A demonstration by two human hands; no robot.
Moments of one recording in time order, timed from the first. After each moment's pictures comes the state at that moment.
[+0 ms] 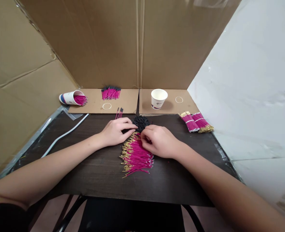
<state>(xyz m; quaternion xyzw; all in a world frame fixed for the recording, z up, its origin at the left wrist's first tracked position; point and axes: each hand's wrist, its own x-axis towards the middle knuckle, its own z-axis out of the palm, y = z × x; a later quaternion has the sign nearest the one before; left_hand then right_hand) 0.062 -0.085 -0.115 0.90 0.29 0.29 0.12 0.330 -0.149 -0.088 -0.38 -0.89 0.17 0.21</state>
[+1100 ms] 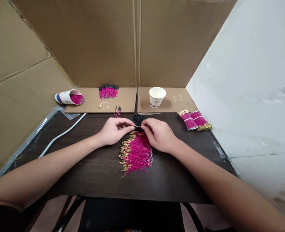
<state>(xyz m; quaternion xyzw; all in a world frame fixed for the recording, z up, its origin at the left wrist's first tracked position) 0.075 -0.091 -0.112 0.75 0.38 0.35 0.43 0.330 -0.140 -0.103 -0.43 -0.82 0.15 0.34</state>
